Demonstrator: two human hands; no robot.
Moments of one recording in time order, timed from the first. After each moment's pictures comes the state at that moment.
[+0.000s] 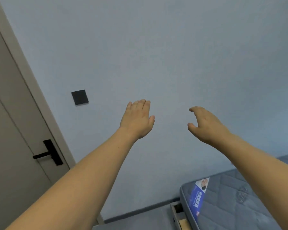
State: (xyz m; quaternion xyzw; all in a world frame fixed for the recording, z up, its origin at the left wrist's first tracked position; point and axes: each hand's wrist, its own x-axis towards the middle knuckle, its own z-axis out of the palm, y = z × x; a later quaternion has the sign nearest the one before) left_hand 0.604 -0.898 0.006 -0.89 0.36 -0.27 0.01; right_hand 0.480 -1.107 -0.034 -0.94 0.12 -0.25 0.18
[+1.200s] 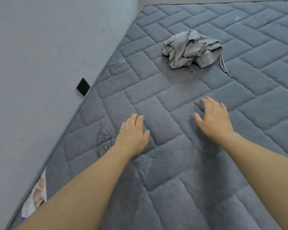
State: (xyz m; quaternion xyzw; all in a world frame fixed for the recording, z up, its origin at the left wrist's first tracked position) left_hand 0.552 -1.589 -0.741 -0.69 0.71 0.17 0.03; right_hand 0.283 -1.651 -0.771 -0.71 0.68 -0.08 0.13
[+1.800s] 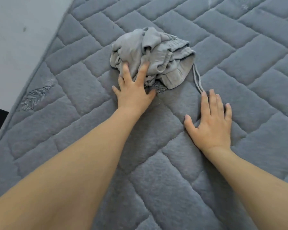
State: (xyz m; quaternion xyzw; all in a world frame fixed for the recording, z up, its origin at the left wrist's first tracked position) left_hand 0.396 -1.918 -0.809 -0.68 0.72 0.12 -0.12; right_hand 0.197 -1.805 -0.852 -0.62 0.78 -0.11 0.02
